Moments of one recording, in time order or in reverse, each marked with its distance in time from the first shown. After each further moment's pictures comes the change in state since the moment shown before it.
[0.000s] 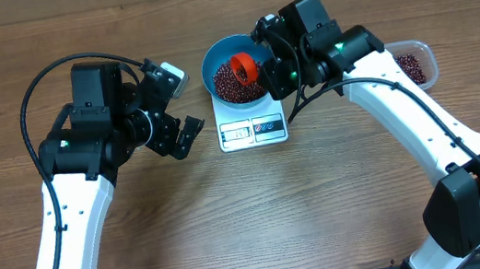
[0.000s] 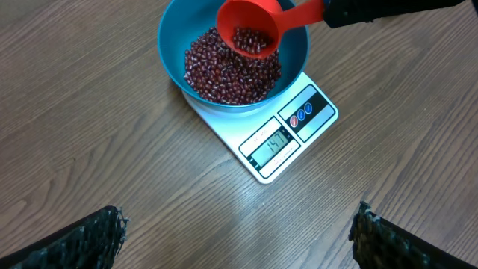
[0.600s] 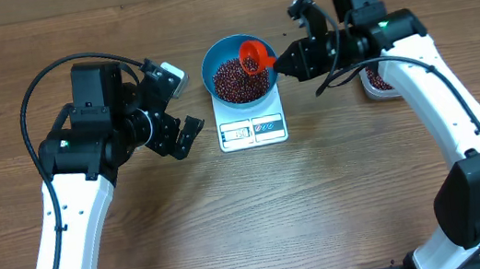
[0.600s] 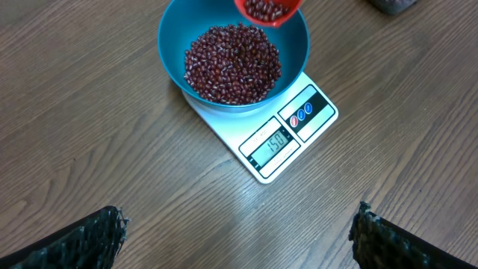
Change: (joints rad) left arm 0.000 0.000 0.000 0.000 0.000 0.000; right arm -0.201 0.000 0.000 -0.008 -0.365 0.037
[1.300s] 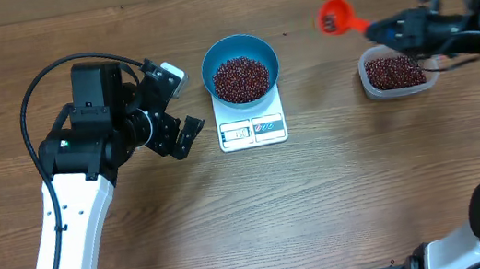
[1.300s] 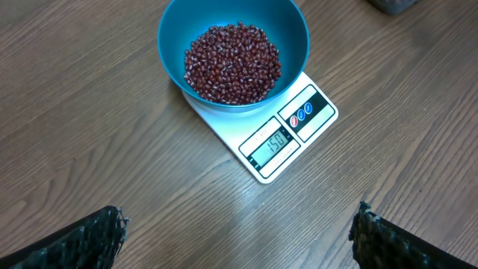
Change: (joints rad) left arm 0.000 0.000 0.000 0.000 0.000 0.000; right arm -0.513 -0.053 0.010 -0.211 -0.406 -0.053
